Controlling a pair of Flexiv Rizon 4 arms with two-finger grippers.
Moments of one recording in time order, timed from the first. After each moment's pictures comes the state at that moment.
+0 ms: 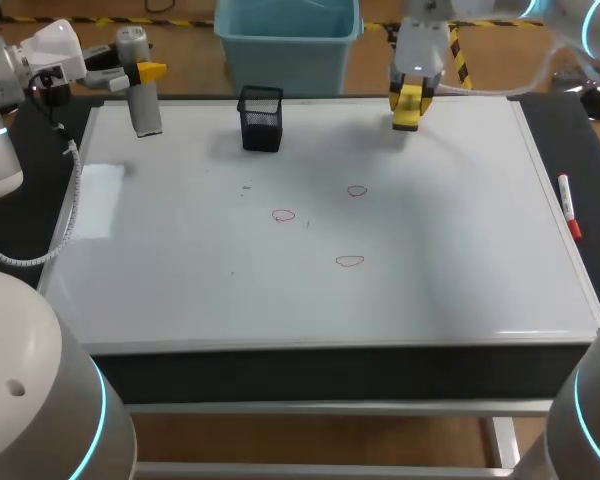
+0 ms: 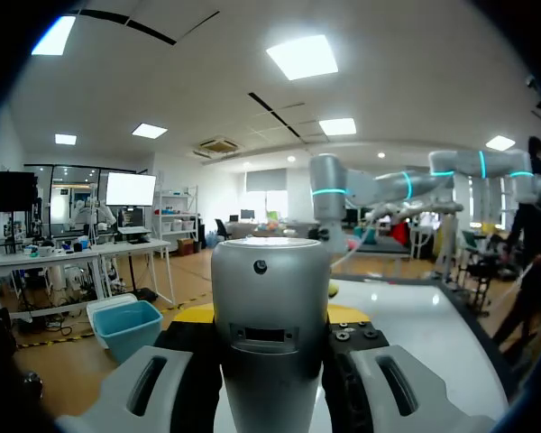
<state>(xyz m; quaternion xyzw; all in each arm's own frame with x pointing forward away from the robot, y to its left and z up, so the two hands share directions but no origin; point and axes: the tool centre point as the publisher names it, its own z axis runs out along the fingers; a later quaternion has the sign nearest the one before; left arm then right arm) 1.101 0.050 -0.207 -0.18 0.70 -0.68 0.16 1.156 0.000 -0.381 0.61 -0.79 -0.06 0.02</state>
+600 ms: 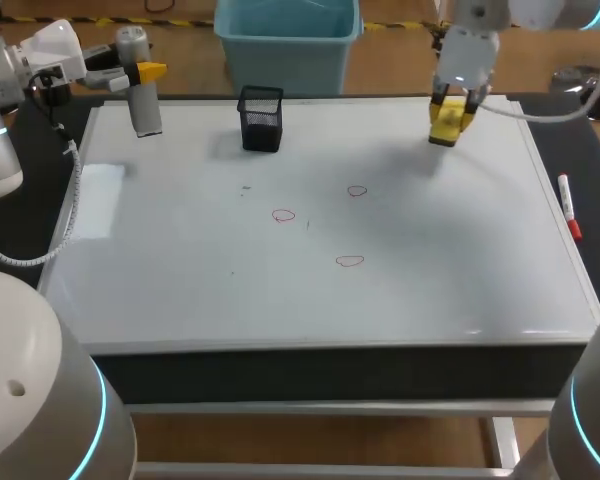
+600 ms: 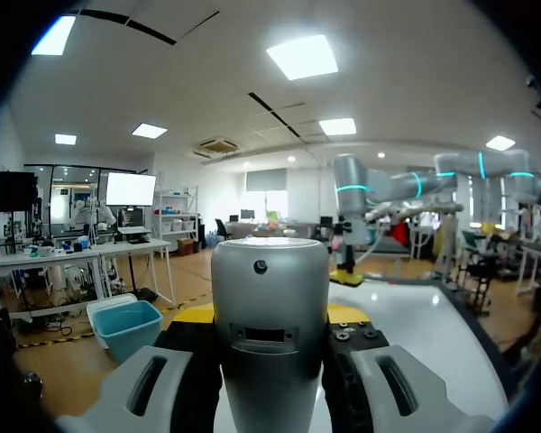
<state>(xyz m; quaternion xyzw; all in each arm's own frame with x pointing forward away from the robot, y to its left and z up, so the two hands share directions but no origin) 1.101 0.050 -0.207 -0.18 0.70 -0.68 0.16 1.081 -0.065 -0.364 0.53 -0.84 -0.07 0.03</state>
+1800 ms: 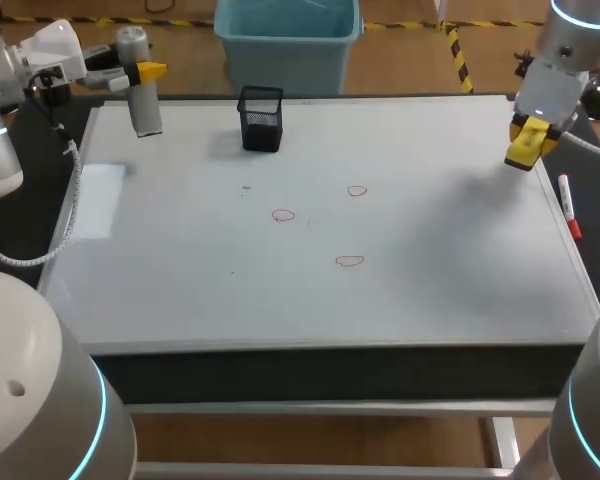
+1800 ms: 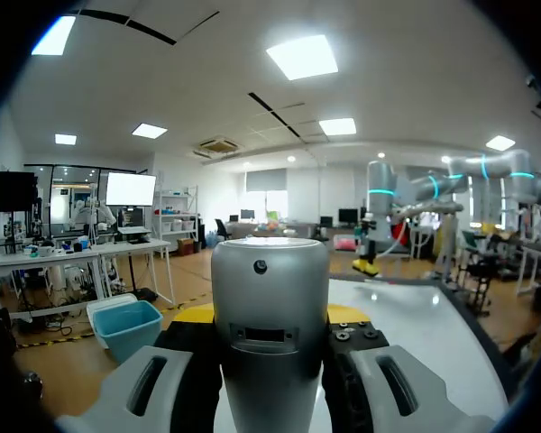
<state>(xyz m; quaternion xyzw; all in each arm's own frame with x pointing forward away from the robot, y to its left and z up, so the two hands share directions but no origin) 1.101 0.050 -0.207 -0.18 0.70 -0.68 0.16 1.022 -0.188 -0.356 0.46 -0.89 -0.01 -0.02</state>
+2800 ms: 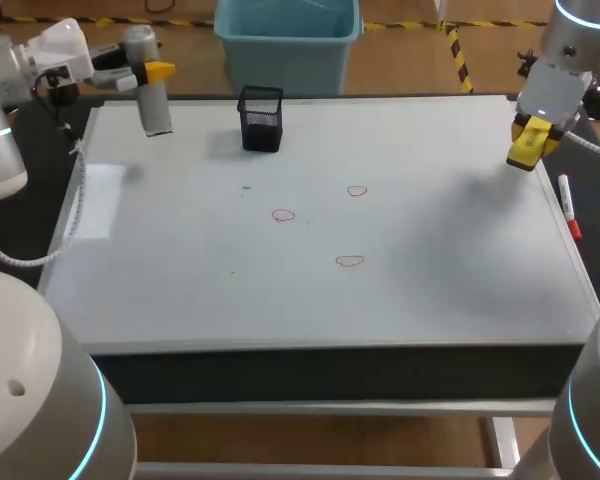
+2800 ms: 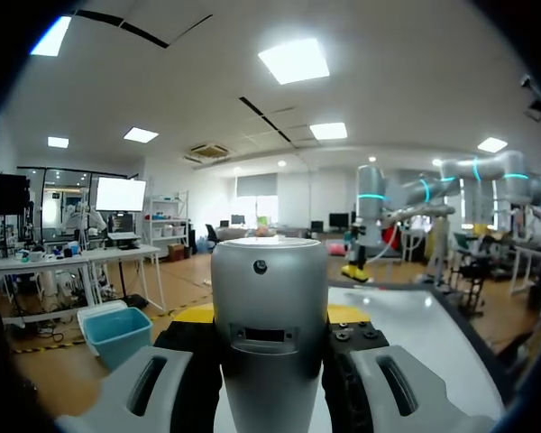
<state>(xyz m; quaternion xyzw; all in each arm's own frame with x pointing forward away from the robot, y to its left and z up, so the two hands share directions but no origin) 1.083 0.021 -0.197 -0.15 0.69 -0.69 0.14 1.021 -0.189 -0.355 0.46 -0.89 -0.01 -0.02</state>
